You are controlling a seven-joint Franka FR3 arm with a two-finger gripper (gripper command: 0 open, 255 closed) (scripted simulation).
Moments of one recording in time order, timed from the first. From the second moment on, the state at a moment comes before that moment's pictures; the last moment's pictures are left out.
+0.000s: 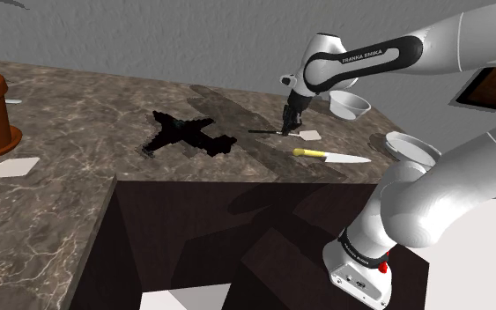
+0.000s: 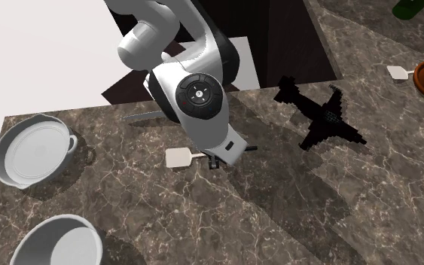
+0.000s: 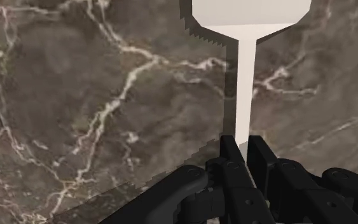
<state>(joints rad) 0.20 -0.37 -0.51 -2.50 -0.15 2.19 -1.07</state>
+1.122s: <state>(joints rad) 0.19 -0.45 -0.47 -2.37 -0.15 1.99 -1.05</state>
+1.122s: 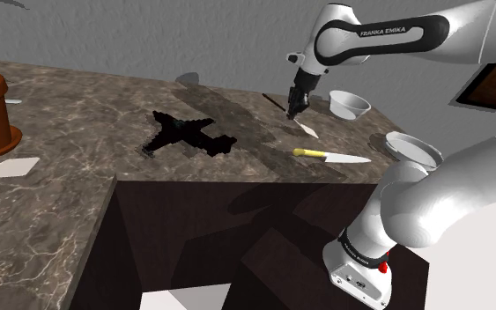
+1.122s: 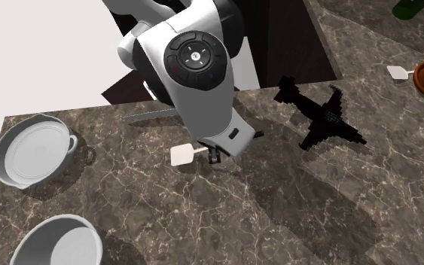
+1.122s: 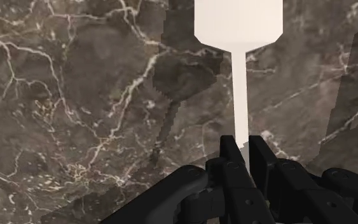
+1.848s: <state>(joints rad) 0.14 -0.57 -0.48 -2.36 -0.20 1.86 -1.09</state>
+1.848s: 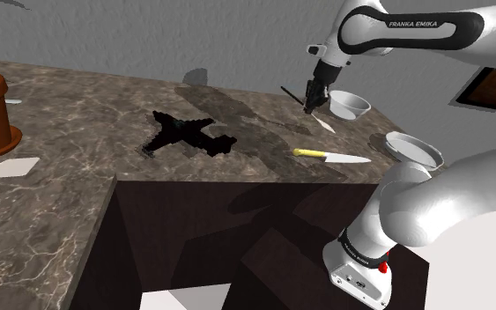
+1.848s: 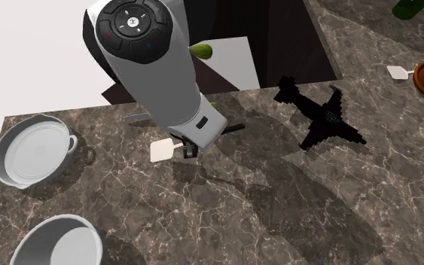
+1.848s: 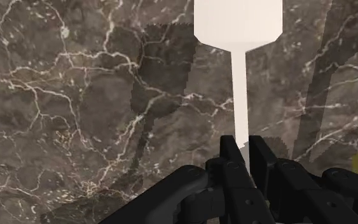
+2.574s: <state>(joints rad) -0.03 -0.80 -0.60 -2.45 -0.36 1.74 -1.29</state>
